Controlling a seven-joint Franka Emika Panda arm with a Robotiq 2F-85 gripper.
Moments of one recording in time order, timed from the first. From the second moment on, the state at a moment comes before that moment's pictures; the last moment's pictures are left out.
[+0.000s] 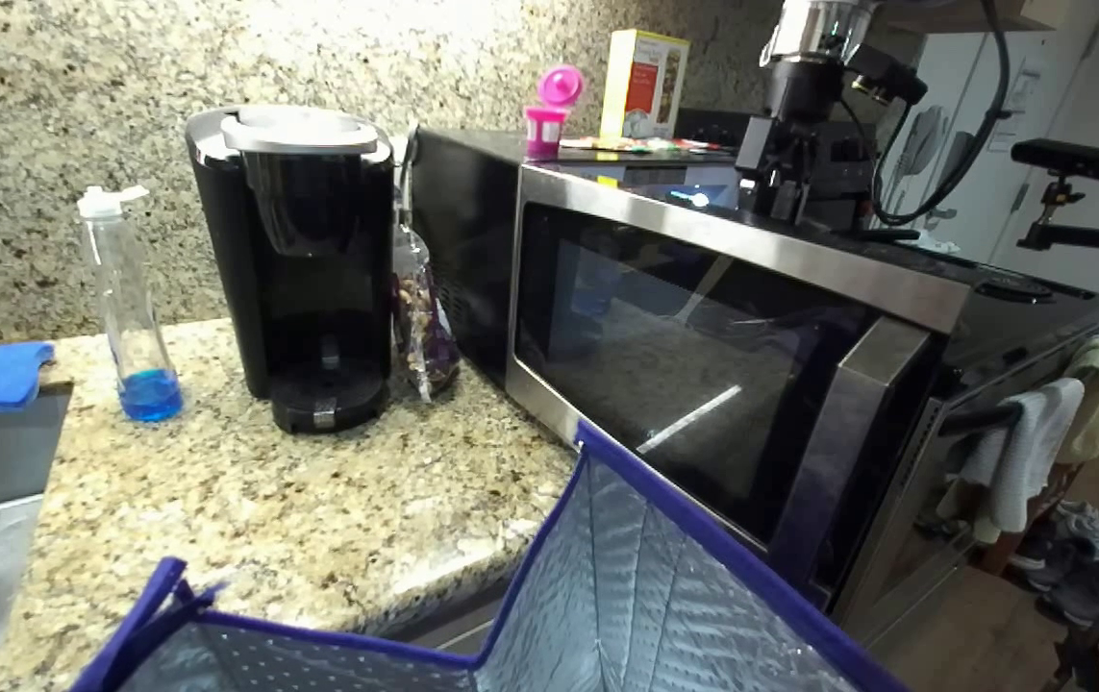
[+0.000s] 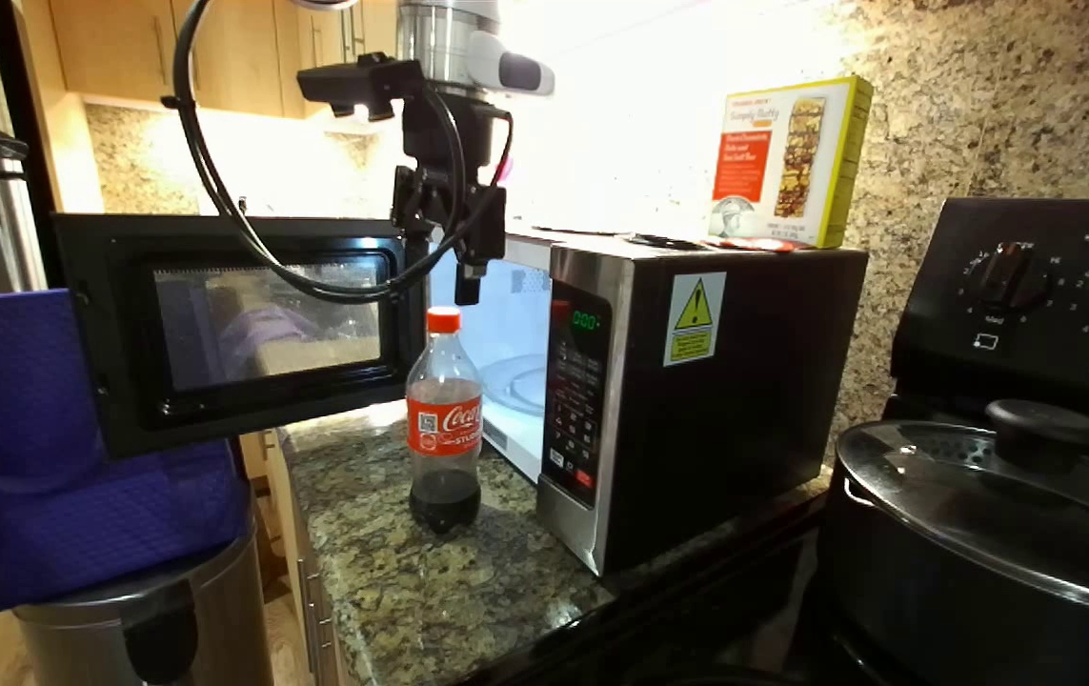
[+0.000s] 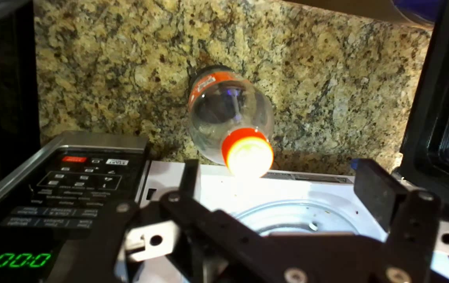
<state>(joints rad) -0.05 0.11 -0.13 -1.80 0.14 1.89 -0.13</state>
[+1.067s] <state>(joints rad) -0.07 0.19 -0.13 -1.71 0.17 1.79 0.16</state>
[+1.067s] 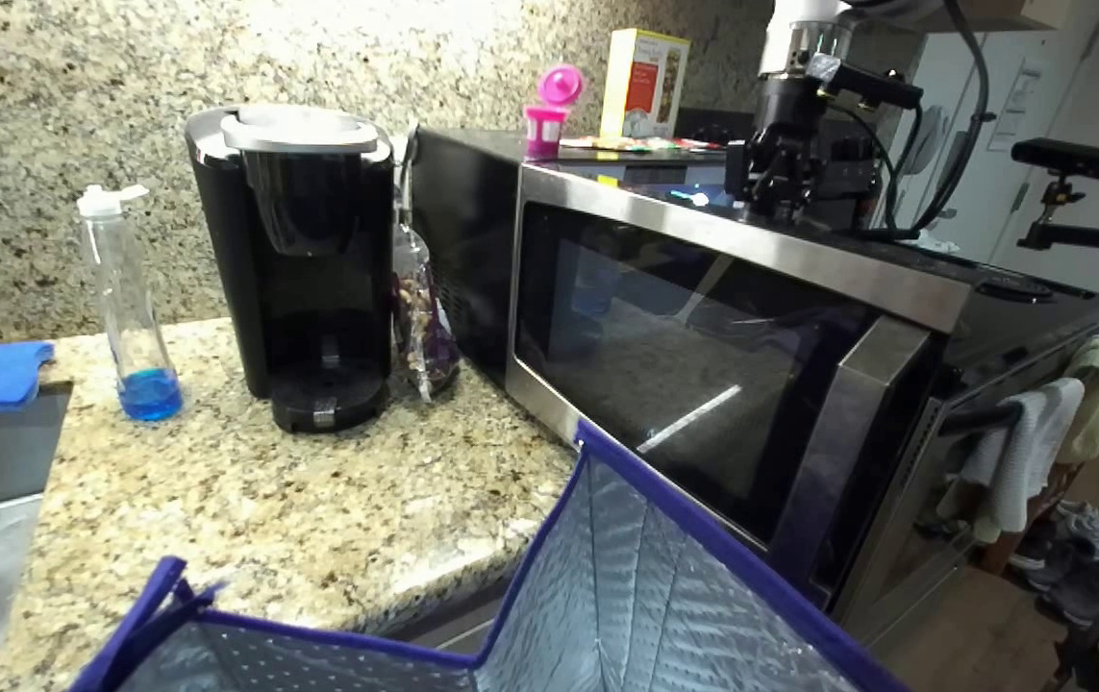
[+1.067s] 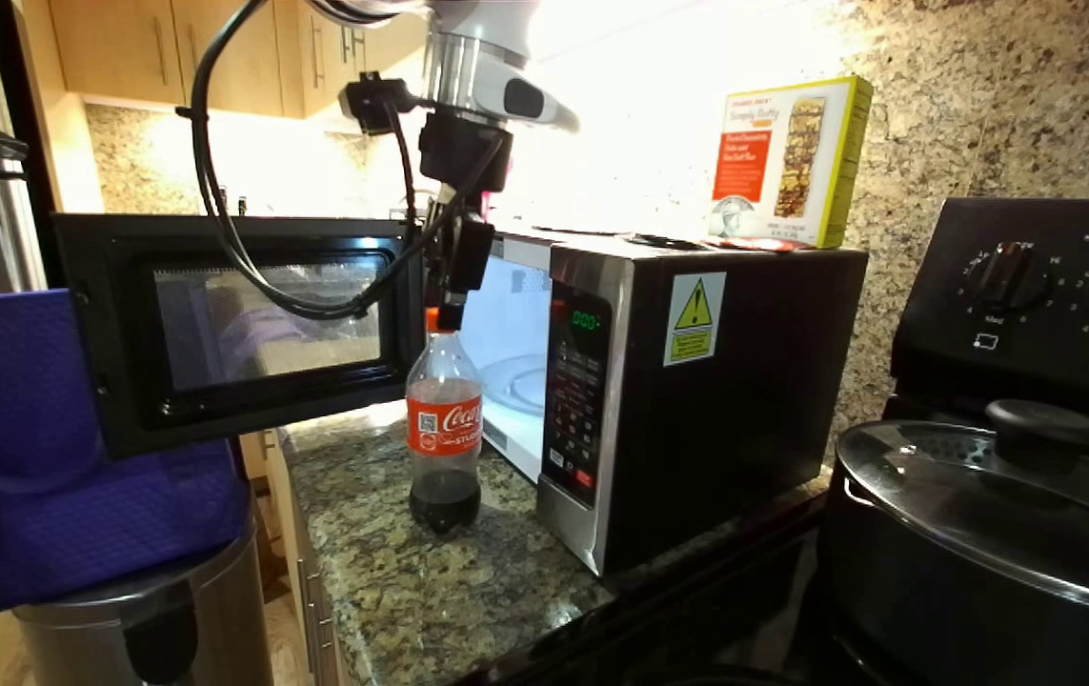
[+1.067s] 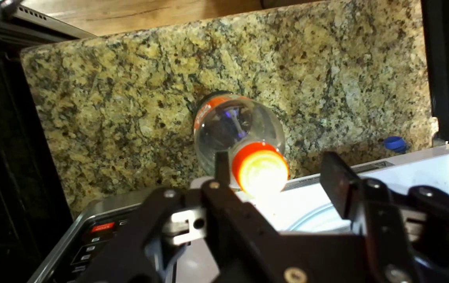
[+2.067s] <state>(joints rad) -0.07 0.20 -0.13 -1.64 0.09 1.75 0.21</state>
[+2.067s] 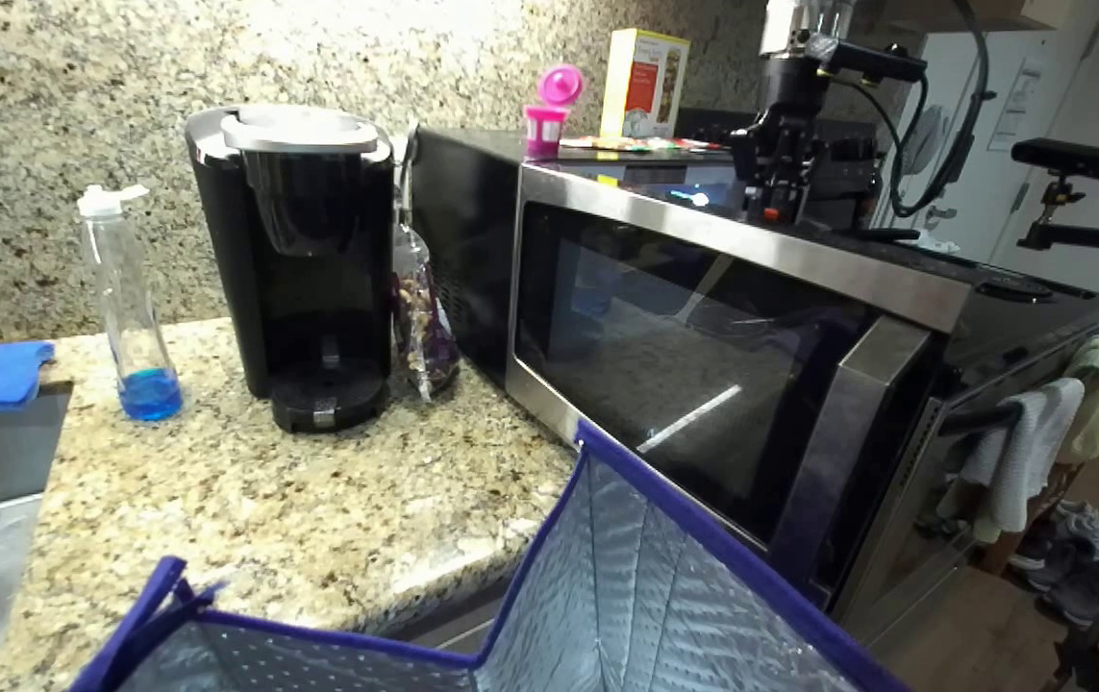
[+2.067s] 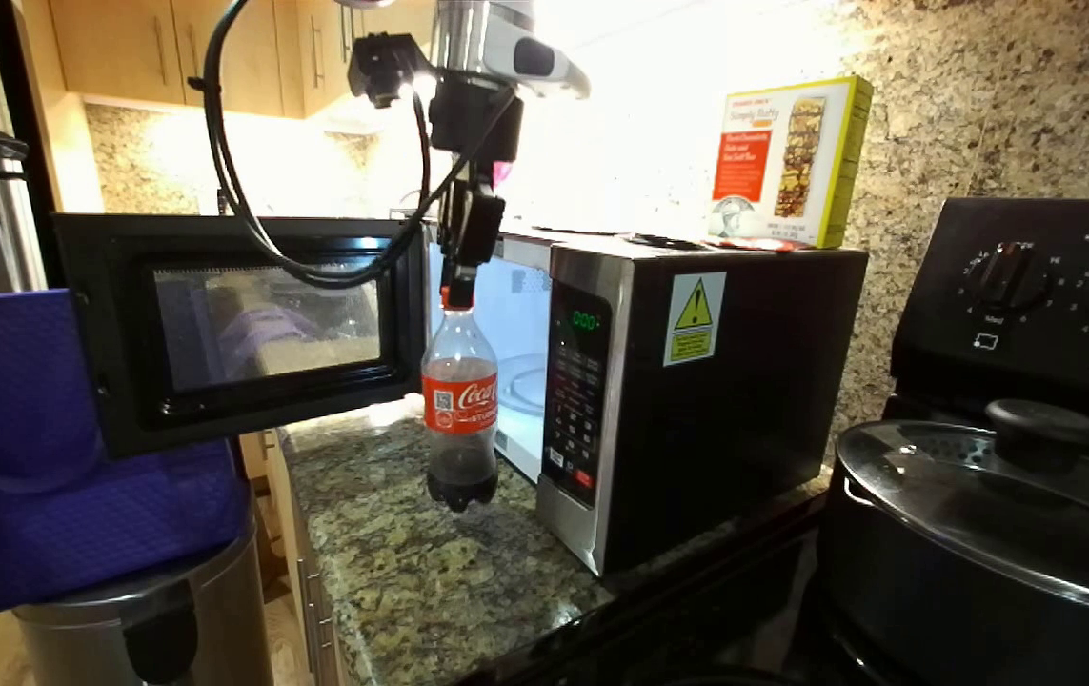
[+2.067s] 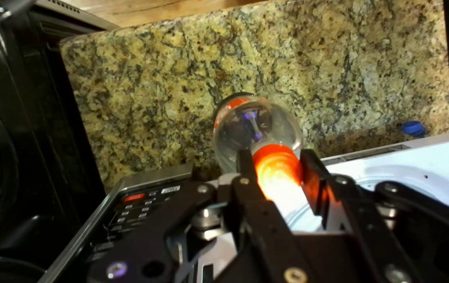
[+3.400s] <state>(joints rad) -0.01 -0.01 -0.05 -1.44 -0.22 1.71 0.13</state>
